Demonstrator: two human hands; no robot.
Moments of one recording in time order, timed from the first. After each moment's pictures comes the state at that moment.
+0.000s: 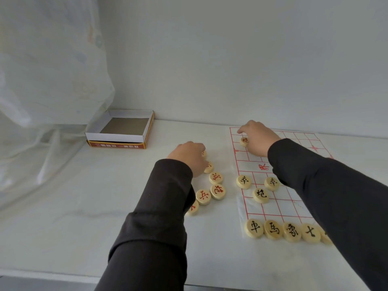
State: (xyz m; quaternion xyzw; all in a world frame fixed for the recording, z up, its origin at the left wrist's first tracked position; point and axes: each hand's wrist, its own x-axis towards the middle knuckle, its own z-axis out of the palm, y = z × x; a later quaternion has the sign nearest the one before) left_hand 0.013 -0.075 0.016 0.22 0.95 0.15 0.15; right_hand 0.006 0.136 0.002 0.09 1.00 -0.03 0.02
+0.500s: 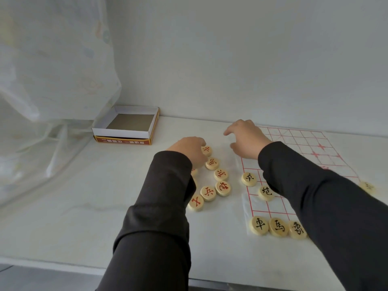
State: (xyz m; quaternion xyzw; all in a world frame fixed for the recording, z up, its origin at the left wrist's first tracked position) left_hand 0.009 -0.085 0.023 0.20 0.95 0.16 0.17; right_hand 0.011 0.088 0.003 0.04 1.00 -0.06 -0.01
